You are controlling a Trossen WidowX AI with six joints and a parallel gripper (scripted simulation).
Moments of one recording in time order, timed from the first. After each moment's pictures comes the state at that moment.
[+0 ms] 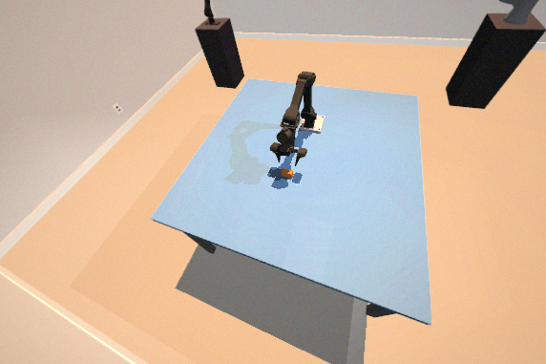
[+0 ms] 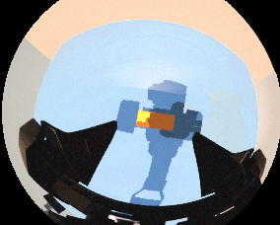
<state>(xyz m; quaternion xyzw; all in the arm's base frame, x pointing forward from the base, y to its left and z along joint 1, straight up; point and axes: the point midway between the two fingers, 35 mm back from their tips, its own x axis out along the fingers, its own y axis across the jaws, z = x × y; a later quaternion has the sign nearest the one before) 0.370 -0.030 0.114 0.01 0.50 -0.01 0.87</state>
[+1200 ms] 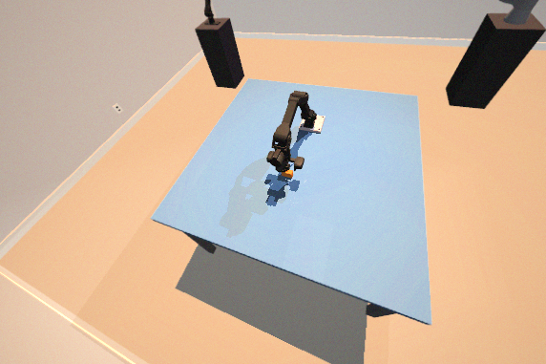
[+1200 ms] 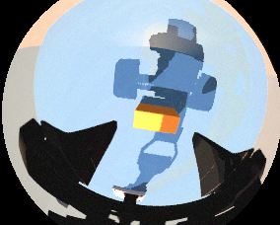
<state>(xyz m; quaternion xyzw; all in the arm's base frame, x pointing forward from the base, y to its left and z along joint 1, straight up) 0.402 -0.031 0.098 0.00 0.69 -0.01 0.73</state>
